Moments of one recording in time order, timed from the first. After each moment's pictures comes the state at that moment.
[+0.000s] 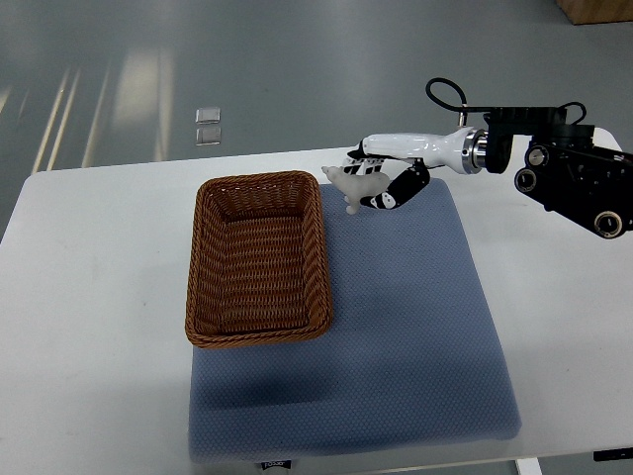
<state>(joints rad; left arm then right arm) 0.03 0.00 -0.16 -0.15 0.04 -0.01 0.07 1.09 -0.38 0.38 0.97 -1.40 0.35 0.30</state>
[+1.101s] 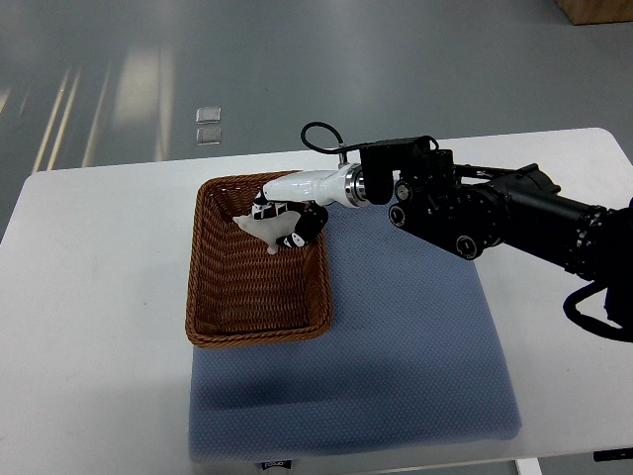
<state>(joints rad) 0.03 0.00 -0.16 -0.16 0.04 -0.01 0.07 1.18 0.00 0.14 0.67 -1.39 0.26 0.30</state>
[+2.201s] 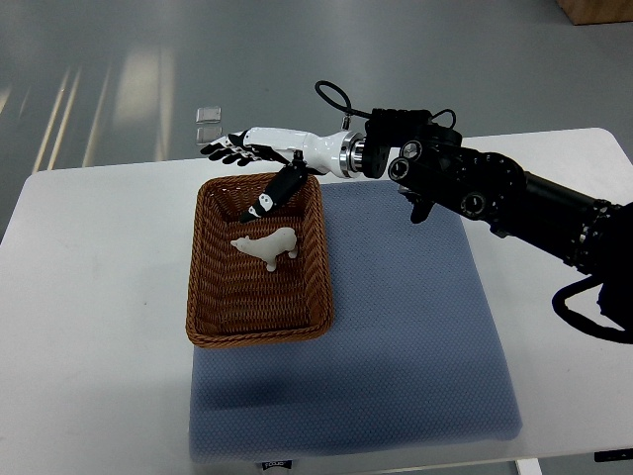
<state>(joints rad) 0.03 0.00 -0.16 -0.16 0.04 -0.01 0.07 1.17 0.00 0.33 0.67 -0.91 0.37 0.25</state>
